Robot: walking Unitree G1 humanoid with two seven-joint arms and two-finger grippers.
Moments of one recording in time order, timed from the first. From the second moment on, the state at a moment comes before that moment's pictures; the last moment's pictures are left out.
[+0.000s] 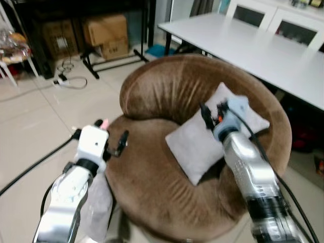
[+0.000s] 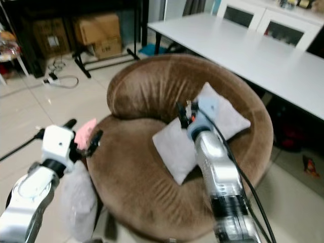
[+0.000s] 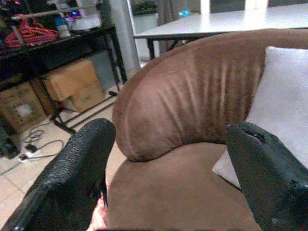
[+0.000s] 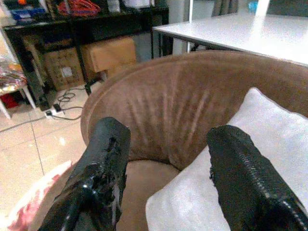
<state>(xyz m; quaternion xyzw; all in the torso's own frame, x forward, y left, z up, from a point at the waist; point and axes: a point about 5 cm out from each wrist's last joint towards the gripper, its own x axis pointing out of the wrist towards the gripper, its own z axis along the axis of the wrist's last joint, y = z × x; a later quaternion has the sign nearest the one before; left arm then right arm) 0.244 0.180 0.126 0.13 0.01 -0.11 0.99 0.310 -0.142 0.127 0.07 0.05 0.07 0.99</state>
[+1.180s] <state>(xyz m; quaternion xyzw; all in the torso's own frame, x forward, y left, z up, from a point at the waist) 0.231 0.184 0.126 0.12 -0.02 -0.06 0.99 0.262 -0.130 0.116 -0.07 0.10 0.13 0.98</state>
